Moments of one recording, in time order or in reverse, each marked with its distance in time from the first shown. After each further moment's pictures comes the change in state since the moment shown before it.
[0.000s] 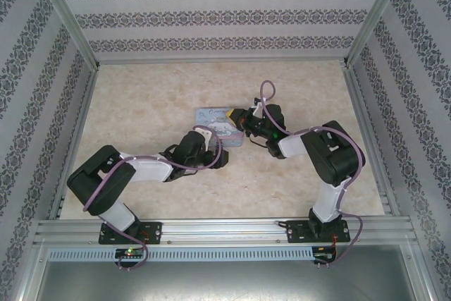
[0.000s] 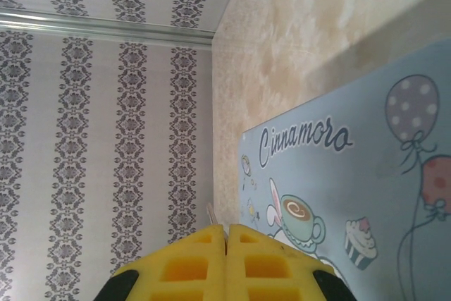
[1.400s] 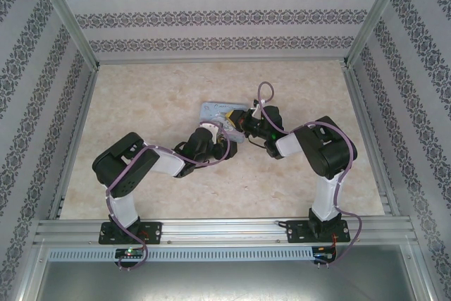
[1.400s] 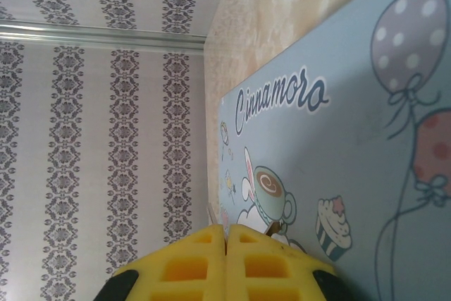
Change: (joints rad) left arm -0.005 0.218 0.084 0.299 -0.024 -0.067; right arm -0.005 0.089 0.014 0.074 0.003 0.022
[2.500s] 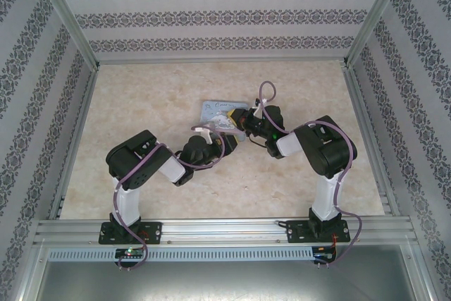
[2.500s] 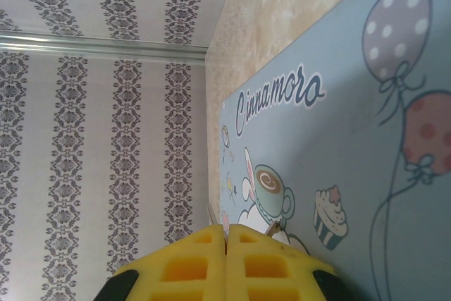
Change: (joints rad) left arm -0.011 0.124 -0.100 0.478 -0.014 -0.381; right arm -0.011 0.006 0.000 0.018 0.011 0.003
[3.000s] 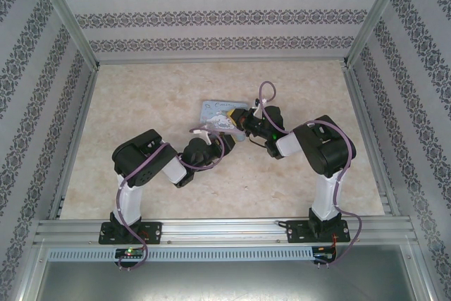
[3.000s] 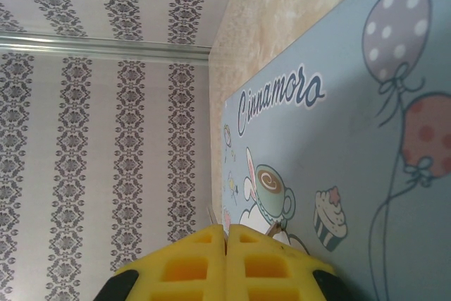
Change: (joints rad) left arm -0.004 0.063 -0.002 0.073 -0.062 -0.055; right arm 0.000 0.012 0.000 0.026 0.000 0.012
